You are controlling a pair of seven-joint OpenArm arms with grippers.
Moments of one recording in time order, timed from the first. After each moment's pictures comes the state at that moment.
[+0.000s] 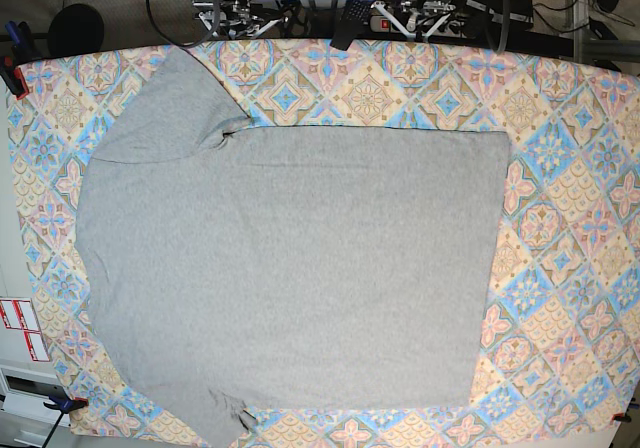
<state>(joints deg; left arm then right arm) 5.1 0.9 -1.3 9.6 -0.6 0.7 -3.6 -1.8 -2.0 5.7 8.0 -0.5 1.2 3.2</state>
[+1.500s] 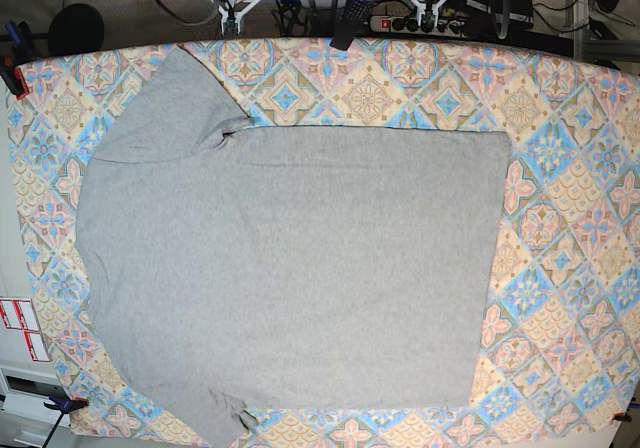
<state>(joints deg) 11.9 -2.9 -1.2 10.1 -0.5 0.5 -4.5 -9.3 -1.5 5.5 8.8 -0.6 1.2 4.2</state>
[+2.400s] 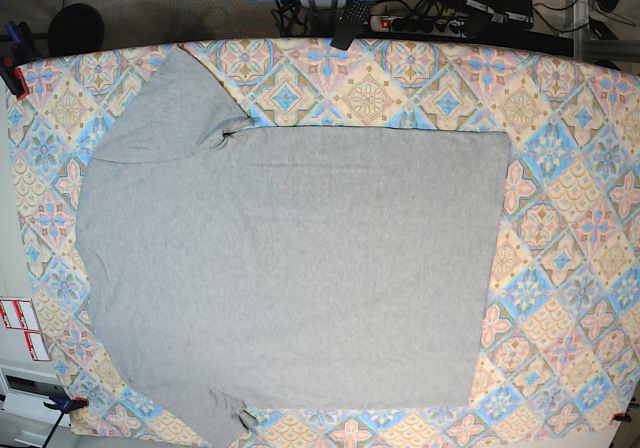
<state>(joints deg) 48.2 -11.4 -1.5 62.8 -0.9 0.7 -3.2 -42.4 4.2 9.6 52.6 -0.6 1.8 3.5</state>
